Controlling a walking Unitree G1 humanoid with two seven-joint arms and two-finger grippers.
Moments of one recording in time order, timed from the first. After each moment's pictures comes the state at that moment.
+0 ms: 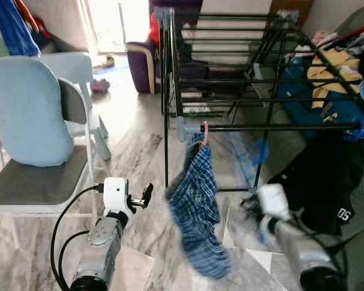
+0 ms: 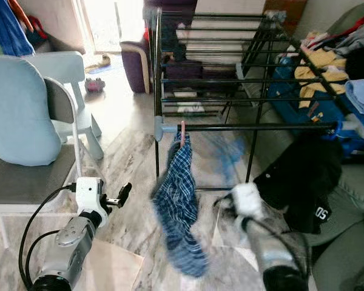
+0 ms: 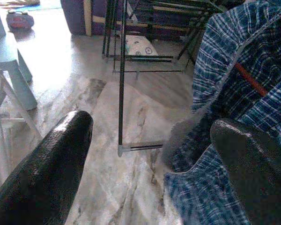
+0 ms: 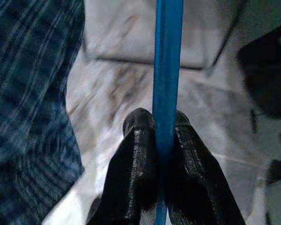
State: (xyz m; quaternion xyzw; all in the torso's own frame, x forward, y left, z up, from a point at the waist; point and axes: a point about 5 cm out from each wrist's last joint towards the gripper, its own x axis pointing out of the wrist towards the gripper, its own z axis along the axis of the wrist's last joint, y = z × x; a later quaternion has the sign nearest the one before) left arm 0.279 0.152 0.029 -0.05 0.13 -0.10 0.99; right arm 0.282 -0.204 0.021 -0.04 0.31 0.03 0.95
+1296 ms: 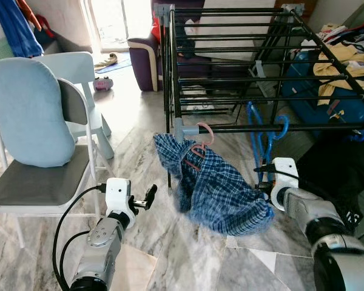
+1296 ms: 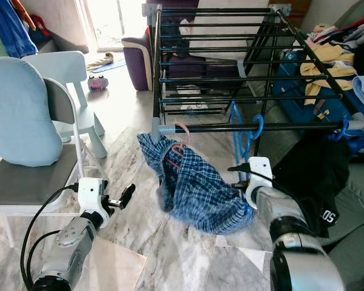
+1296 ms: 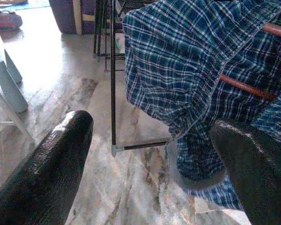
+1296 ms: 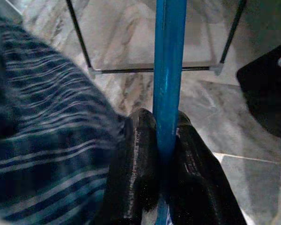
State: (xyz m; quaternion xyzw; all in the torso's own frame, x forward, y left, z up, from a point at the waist) left arm 0.277 0.150 0.029 -0.06 0.12 -0.12 0.98; right arm 0.334 -0.224 0.052 0.02 0.35 0.02 0.94
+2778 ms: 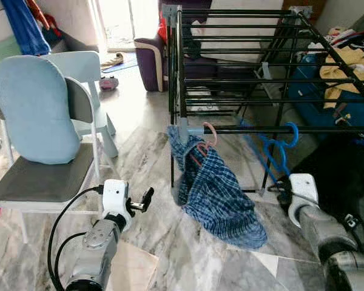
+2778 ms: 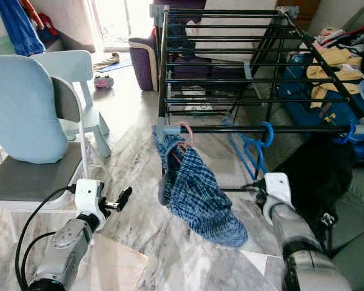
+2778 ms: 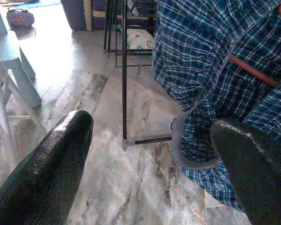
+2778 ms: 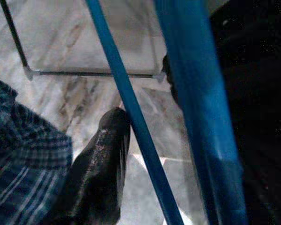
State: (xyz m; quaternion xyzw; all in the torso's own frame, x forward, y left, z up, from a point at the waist) left arm 0.273 0.156 0.030 -0.04 0.13 -0.12 0.98; right arm 0.296 -0.268 0.026 -0.08 0.30 -0.08 0.95
